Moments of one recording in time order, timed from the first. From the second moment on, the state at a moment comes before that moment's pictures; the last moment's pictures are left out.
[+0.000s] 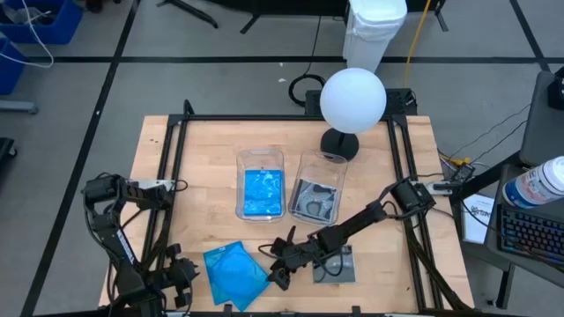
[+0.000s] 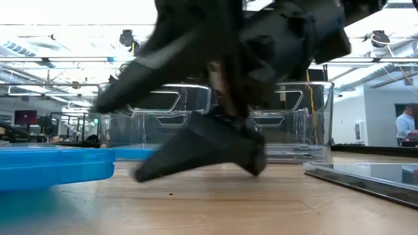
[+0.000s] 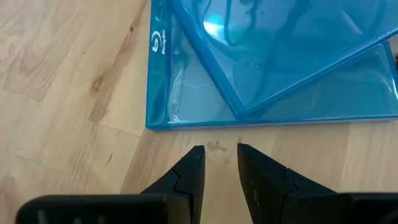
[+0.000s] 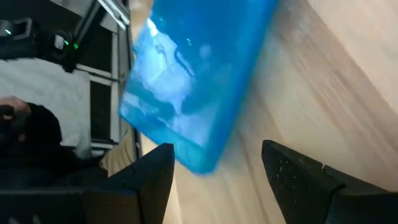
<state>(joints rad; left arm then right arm) -1.28 1.77 1.04 -0.92 -0.54 -1.61 0.44 2.19 1.28 0.32 -0.04 1.03</state>
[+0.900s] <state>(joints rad) -1.30 1.77 1.04 -0.92 -0.53 -1.61 0.48 2.26 1.37 0.28 -0.07 1.01</state>
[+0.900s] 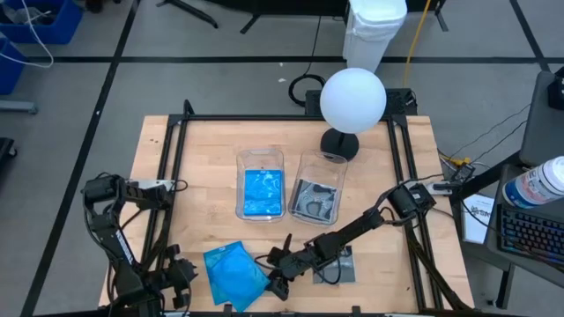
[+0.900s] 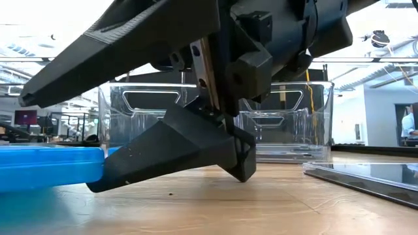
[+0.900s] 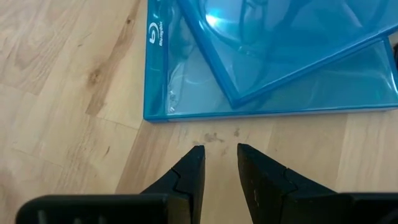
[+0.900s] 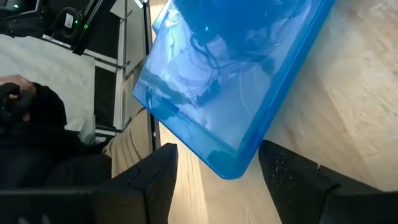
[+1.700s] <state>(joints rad) -1.21 1.84 1.14 -0.58 -0.50 -1.25 0.45 2.26 1.37 0.26 -0.06 0.92</state>
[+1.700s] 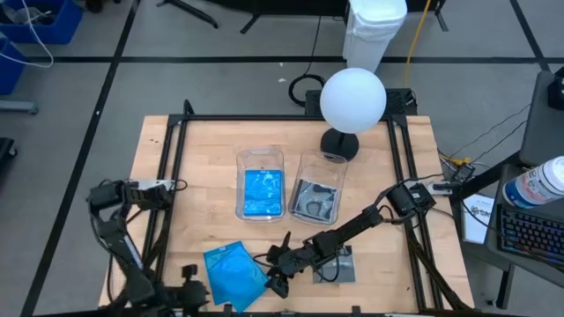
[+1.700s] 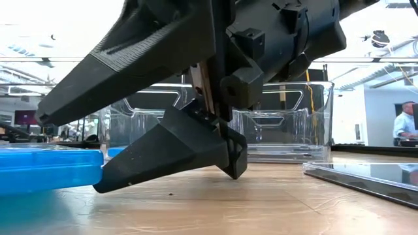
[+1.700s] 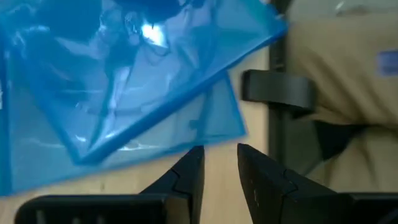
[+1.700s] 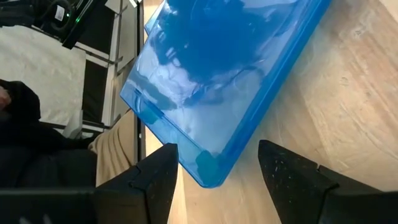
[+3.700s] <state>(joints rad) -1.25 1.93 1.36 -0.78 -0.76 -1.22 0.47 2.13 1.37 0.35 -0.02 0.48</state>
